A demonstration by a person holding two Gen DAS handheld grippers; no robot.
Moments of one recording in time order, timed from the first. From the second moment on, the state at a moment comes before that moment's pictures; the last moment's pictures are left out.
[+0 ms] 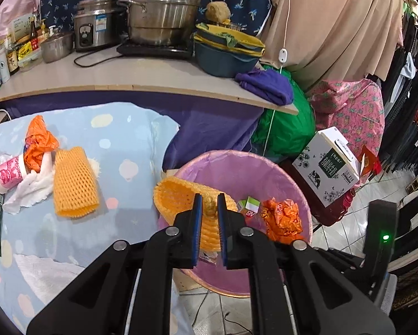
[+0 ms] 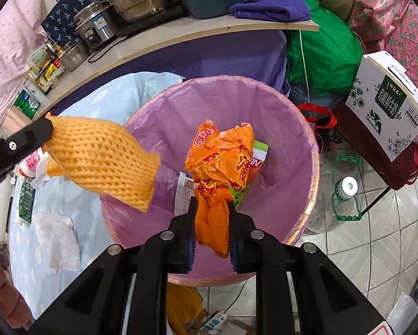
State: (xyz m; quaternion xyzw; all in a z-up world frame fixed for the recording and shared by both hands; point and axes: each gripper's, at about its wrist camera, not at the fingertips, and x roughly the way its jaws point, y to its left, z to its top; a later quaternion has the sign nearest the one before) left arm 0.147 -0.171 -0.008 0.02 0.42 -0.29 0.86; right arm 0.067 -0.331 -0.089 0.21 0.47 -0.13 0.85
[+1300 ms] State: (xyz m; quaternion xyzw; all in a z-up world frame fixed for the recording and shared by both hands) left arm 0.116 -0.056 -0.012 0.00 0.42 -0.16 0.89; right arm 0.045 -0.254 -0.026 0.12 0.41 -0.10 0.90
